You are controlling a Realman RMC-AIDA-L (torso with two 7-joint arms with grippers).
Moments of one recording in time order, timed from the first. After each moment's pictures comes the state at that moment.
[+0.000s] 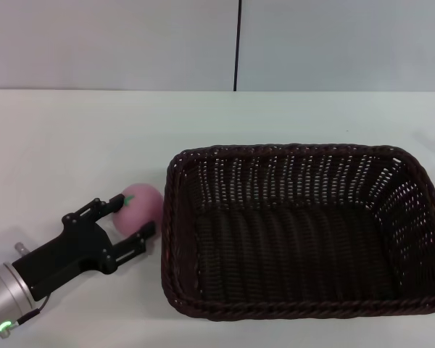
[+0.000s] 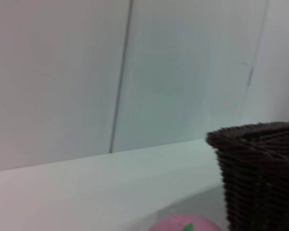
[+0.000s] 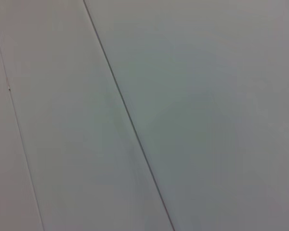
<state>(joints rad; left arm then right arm) -0.33 -2.07 -0.01 0.10 2.30 1.43 -0.64 0.23 2.07 -0.71 -0.41 -1.16 -1.75 1.11</state>
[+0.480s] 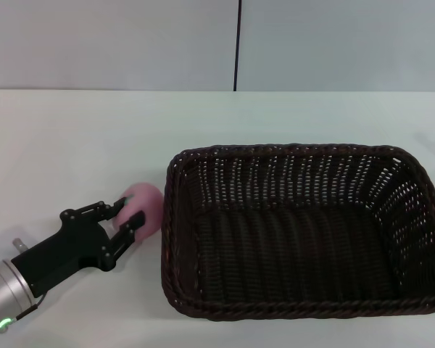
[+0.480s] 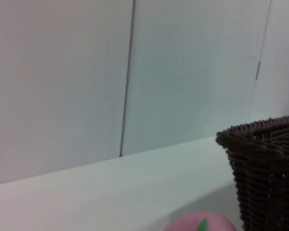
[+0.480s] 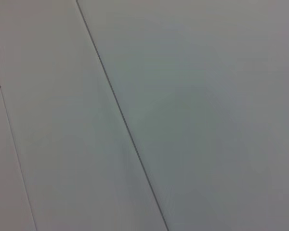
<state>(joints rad) -0.33 -2.07 -0.03 0.10 2.30 1.42 -0.58 0.23 2.07 -0.71 -0.39 -1.16 -1.74 1.10</state>
